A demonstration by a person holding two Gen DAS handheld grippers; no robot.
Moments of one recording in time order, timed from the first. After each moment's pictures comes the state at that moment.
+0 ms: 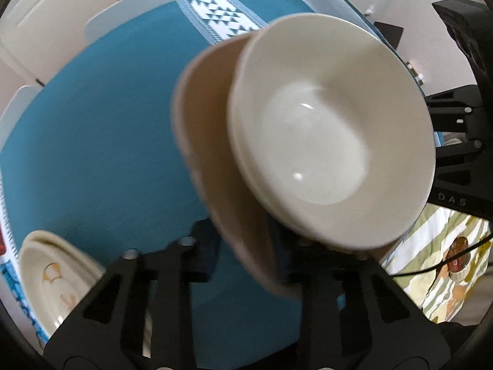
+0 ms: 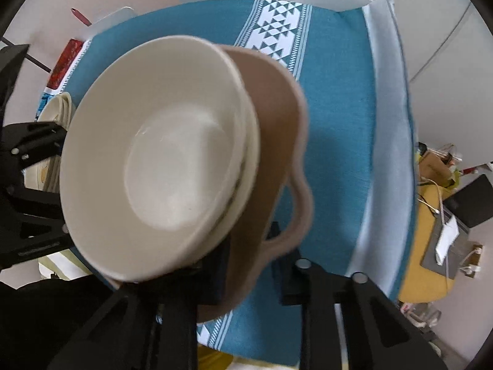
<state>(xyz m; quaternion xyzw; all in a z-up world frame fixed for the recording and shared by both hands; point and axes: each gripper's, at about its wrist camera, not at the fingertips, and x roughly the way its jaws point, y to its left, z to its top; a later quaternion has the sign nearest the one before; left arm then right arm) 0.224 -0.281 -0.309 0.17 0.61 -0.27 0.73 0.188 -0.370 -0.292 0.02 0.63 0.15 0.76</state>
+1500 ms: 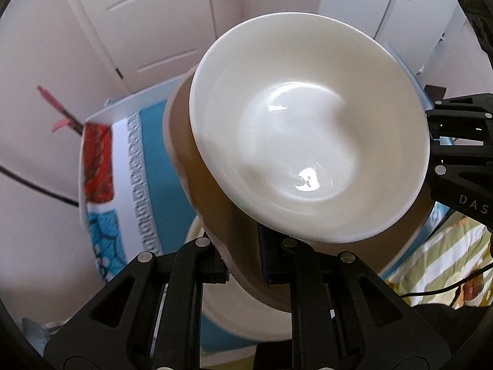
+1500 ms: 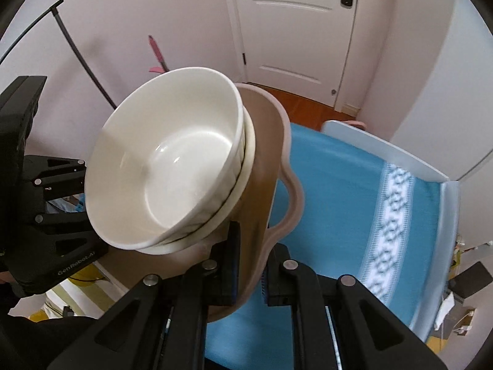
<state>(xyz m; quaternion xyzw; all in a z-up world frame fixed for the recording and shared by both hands) 0.227 -0.051 -0.196 0.13 0.54 -0.15 0.82 0.219 -0.169 -0.162 -0.03 0.51 0.21 0.83</state>
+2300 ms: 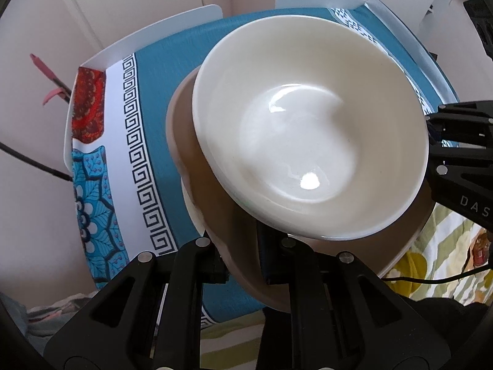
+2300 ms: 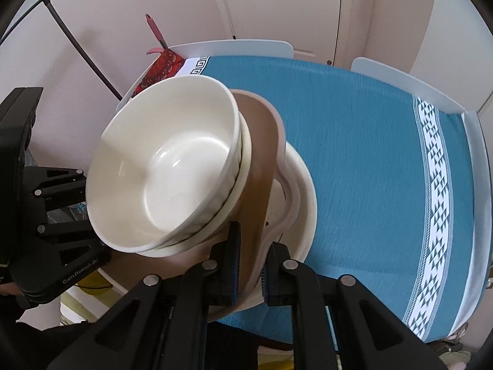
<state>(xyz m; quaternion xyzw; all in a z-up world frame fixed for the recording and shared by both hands) 0.166 -0.014 -0.242 0.15 0.56 -0.18 0.79 0.150 -0.121 -0.215 0.03 0.55 0.16 0.82</state>
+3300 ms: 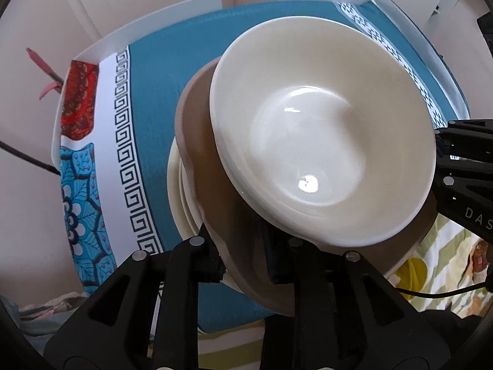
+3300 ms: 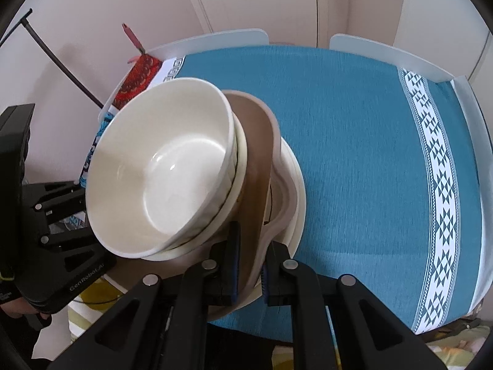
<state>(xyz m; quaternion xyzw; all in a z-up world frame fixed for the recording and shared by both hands) 0.181 -0.020 -0.261 0.15 0.58 -0.17 0.78 0.156 -0.127 -0.225 0.06 0.57 0.14 0.81</state>
